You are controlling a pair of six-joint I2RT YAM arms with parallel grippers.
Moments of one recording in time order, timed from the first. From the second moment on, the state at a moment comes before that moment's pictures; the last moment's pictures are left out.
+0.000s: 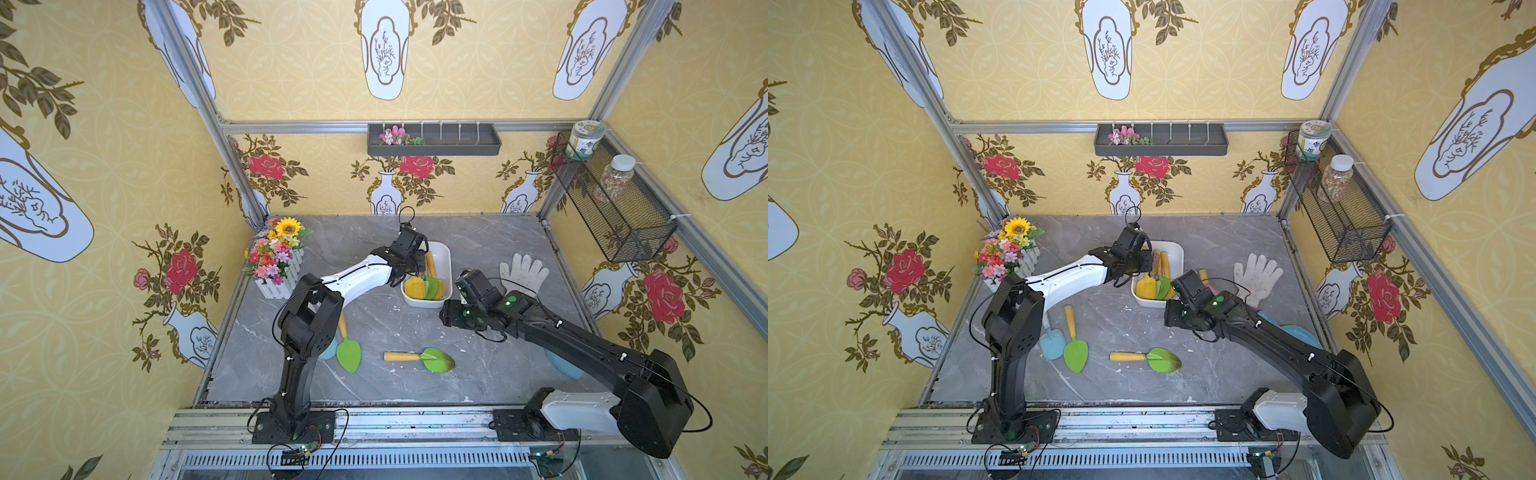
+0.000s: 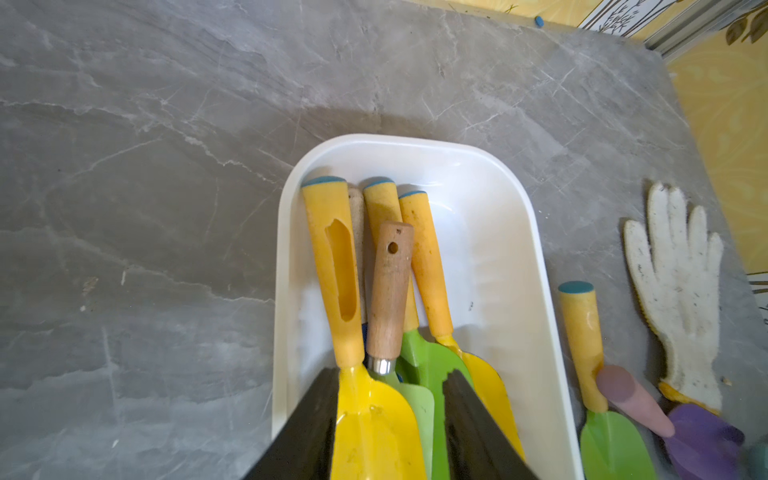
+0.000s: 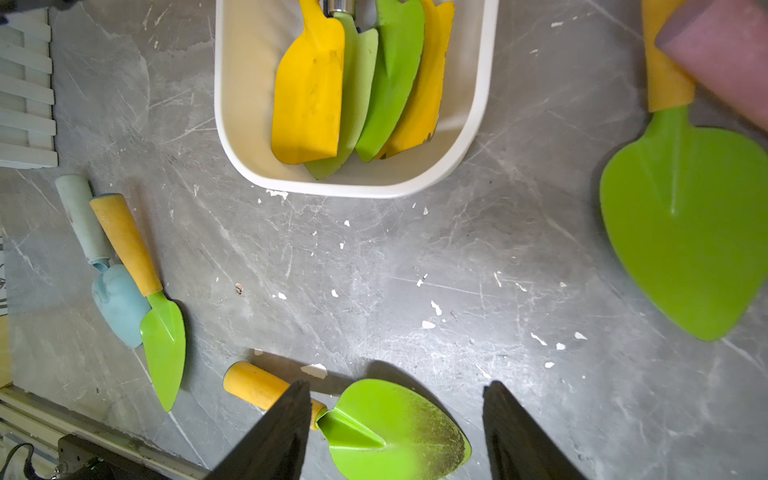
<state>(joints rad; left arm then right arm) -0.69 2.01 1.56 -0.35 -0.12 -0.57 0.64 1.28 0.90 -0.66 -0.02 0.70</state>
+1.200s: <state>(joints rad) -0.73 1.47 0.92 -0.24 0.02 -0.70 0.44 1.32 1.05 -0.80 -0.02 0.58</state>
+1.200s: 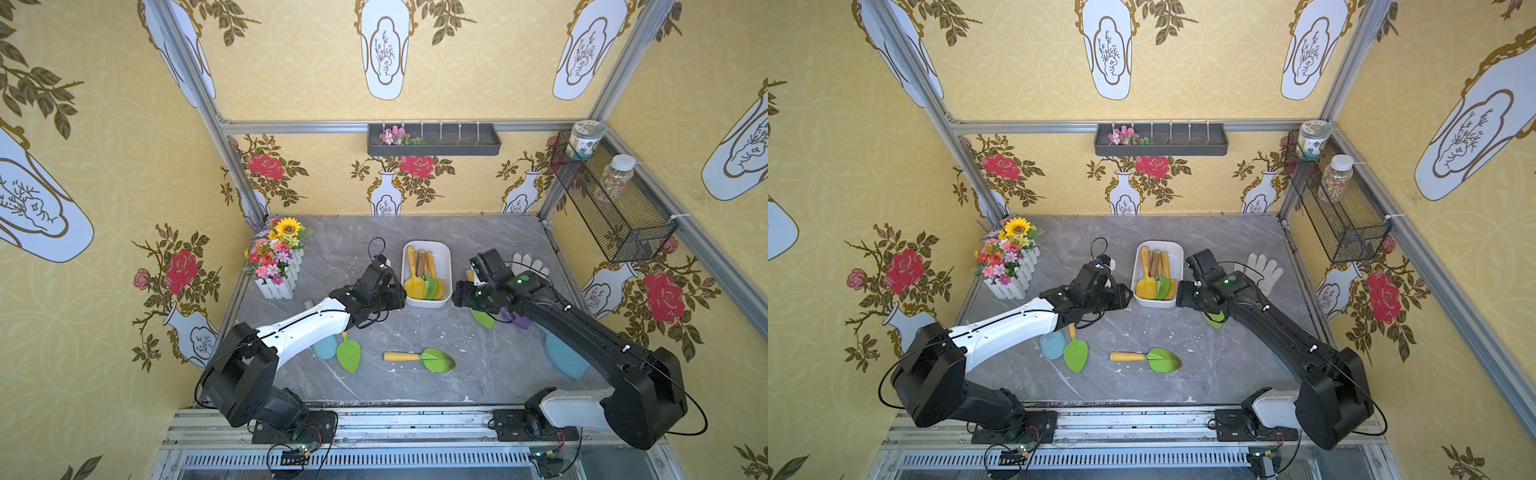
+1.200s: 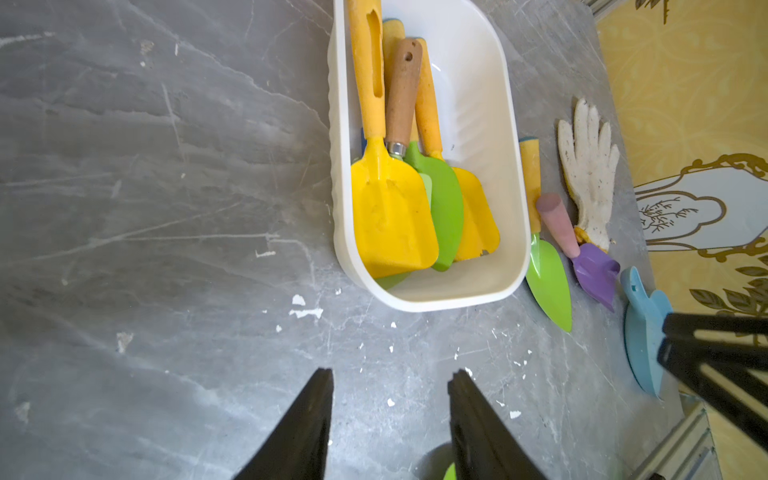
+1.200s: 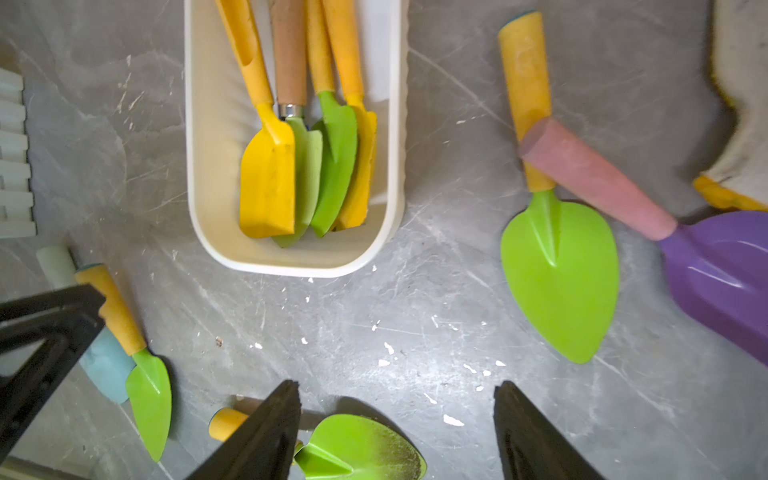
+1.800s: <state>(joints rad) -0.79 1.46 0.85 -0.14 0.08 -0.76 0.12 1.45 1.05 -0.83 -0.02 0.47</state>
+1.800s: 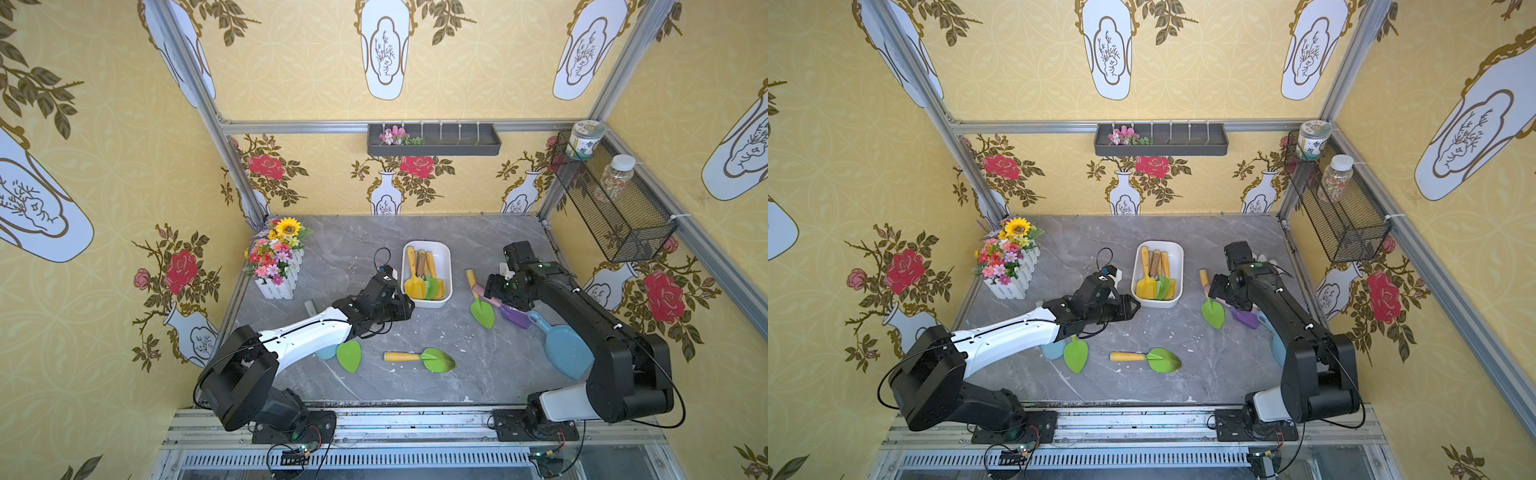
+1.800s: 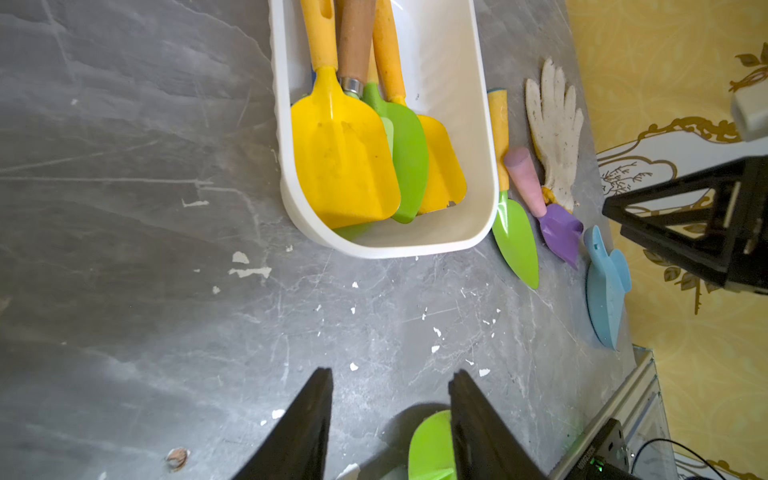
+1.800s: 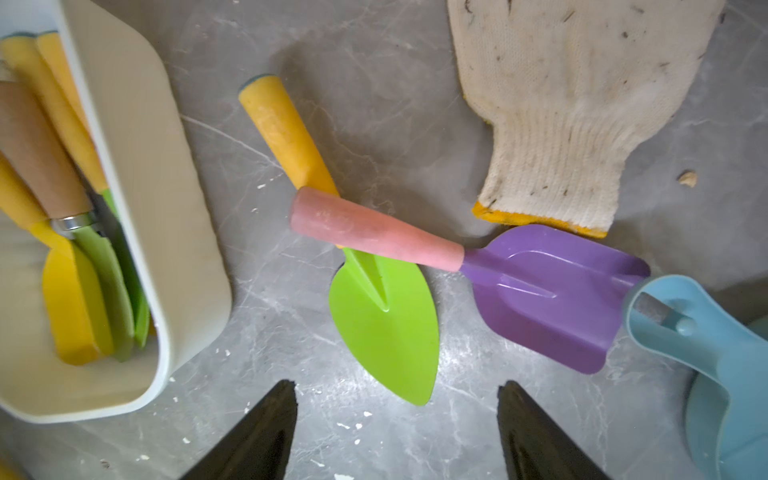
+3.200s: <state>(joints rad) -0.79 1.50 0.81 -0.10 0.11 -0.80 0.14 1.81 1.18 -0.77 0.13 0.39</state>
